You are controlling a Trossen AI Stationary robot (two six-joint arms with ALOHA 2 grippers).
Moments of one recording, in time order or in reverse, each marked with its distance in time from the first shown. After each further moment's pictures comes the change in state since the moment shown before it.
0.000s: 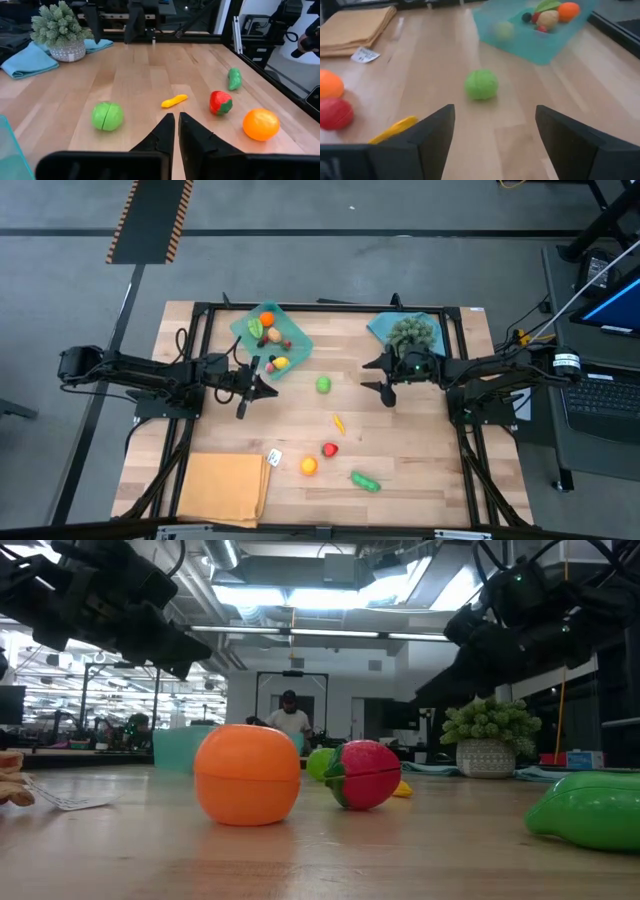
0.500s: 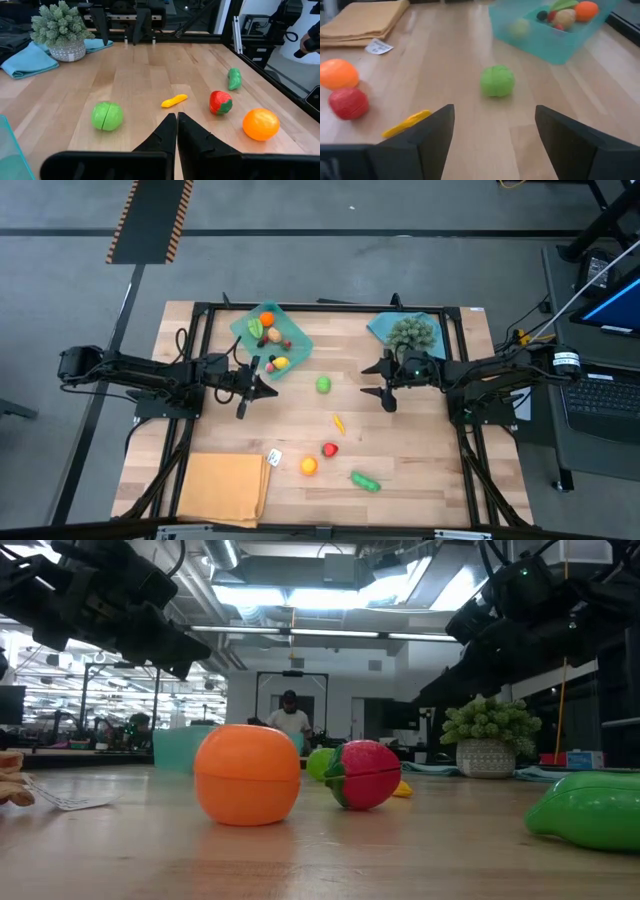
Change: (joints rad) left arm 0.000 0.000 0.000 -0.001 0.000 0.000; right arm 0.057 0.001 0.000 -0.009 0.027 0.003
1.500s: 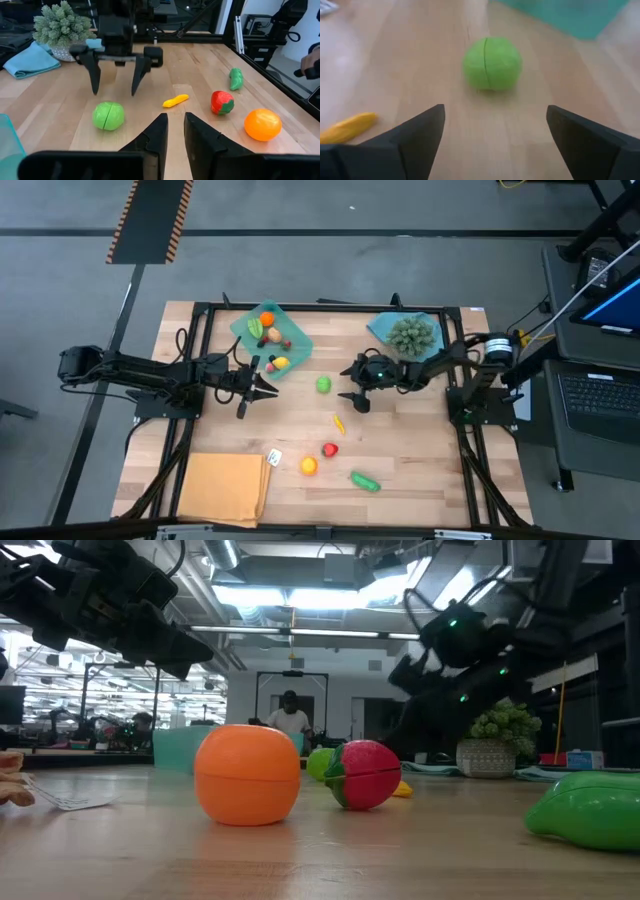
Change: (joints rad) left arm 0.000 0.000 0.000 0.000 -0.007 0.000; right arm 0.000 0.553 0.221 0.194 0.017 -0.060
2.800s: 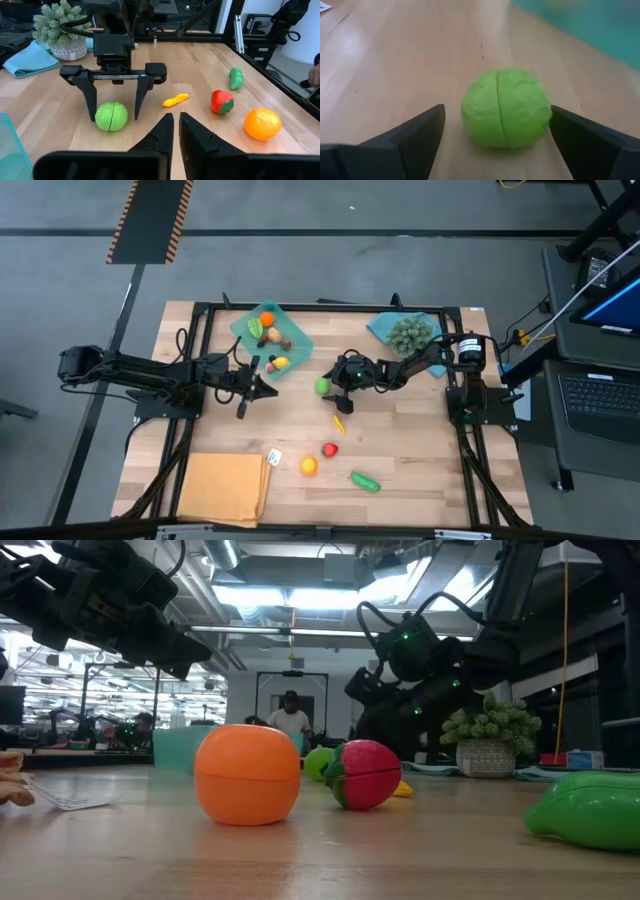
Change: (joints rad) left arm 0.000 0.000 0.000 -0.003 0.000 0.000; right arm 0.012 0.204 0.229 -0.033 -0.059 -0.037
